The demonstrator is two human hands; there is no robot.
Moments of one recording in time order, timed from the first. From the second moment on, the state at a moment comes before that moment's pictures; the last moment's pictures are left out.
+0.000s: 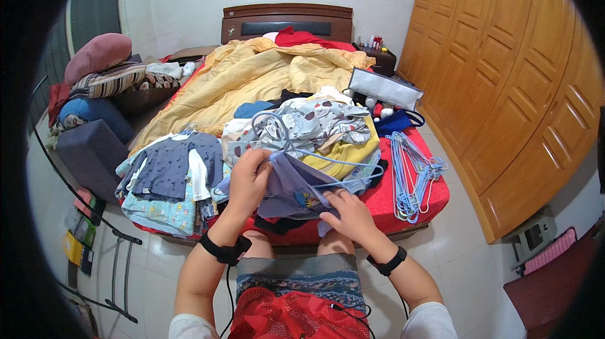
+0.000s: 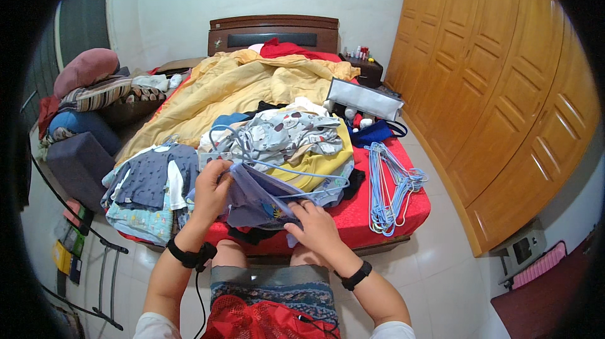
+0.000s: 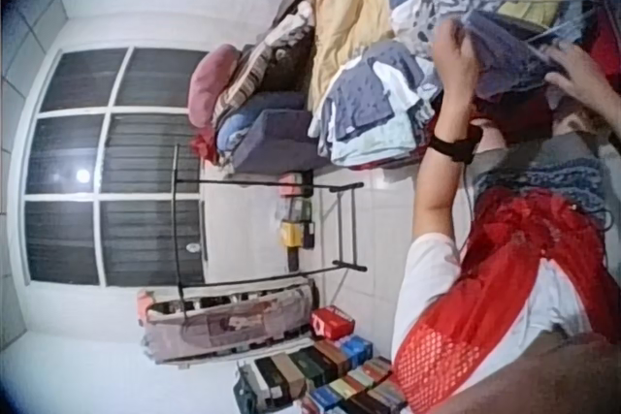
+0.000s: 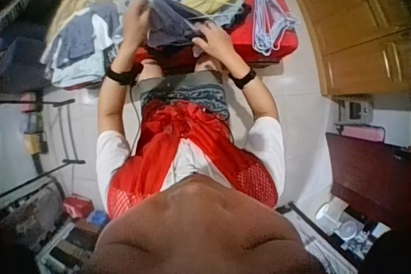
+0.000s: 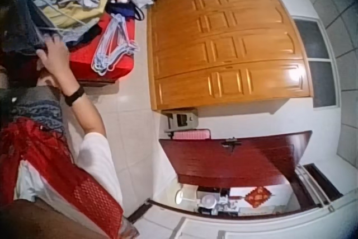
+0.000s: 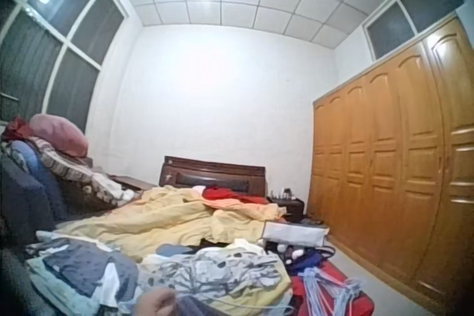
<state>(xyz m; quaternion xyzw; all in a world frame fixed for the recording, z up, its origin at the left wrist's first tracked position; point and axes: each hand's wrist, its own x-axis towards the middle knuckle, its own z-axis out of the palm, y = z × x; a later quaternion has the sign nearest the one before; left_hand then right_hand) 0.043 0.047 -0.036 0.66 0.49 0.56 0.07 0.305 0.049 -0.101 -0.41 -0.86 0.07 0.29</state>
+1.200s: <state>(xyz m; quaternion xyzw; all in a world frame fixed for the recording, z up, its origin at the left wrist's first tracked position) 0.018 0.034 -0.038 0.68 0.48 0.55 0.00 0.351 0.086 -0.095 -0.44 -0.79 0.09 0.42</state>
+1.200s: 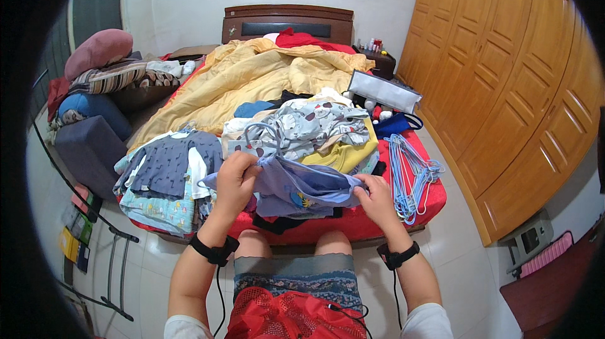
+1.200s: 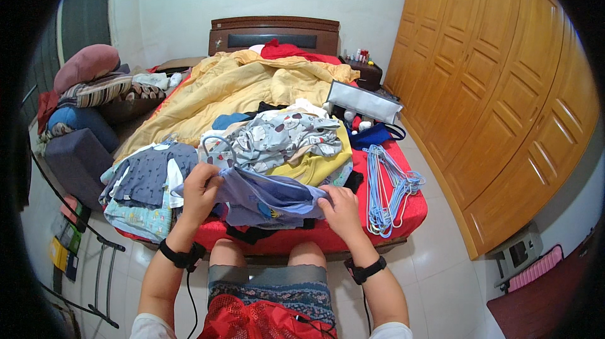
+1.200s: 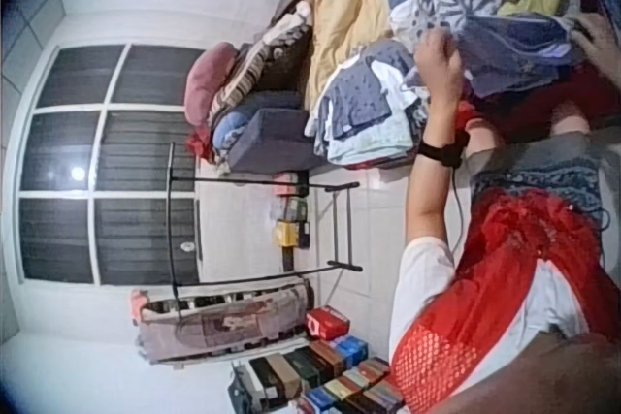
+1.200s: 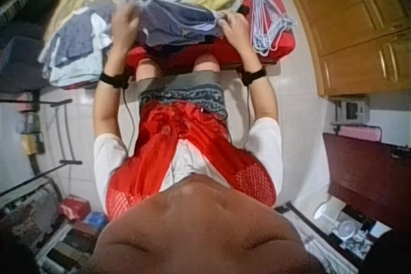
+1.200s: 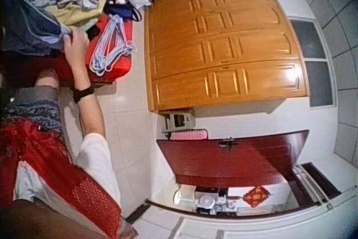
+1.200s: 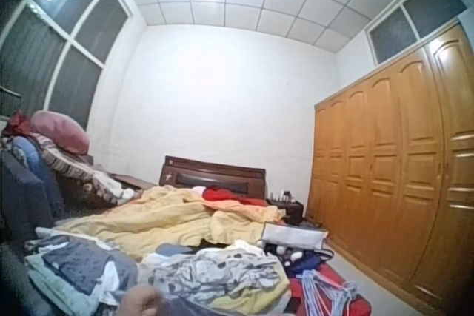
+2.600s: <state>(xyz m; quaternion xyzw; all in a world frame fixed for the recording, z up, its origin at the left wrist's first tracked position) -0.025 0.017 -0.029 0.74 0.51 0.44 -0.07 0.336 0.094 -0.054 -0.39 -0.76 0.12 0.51</state>
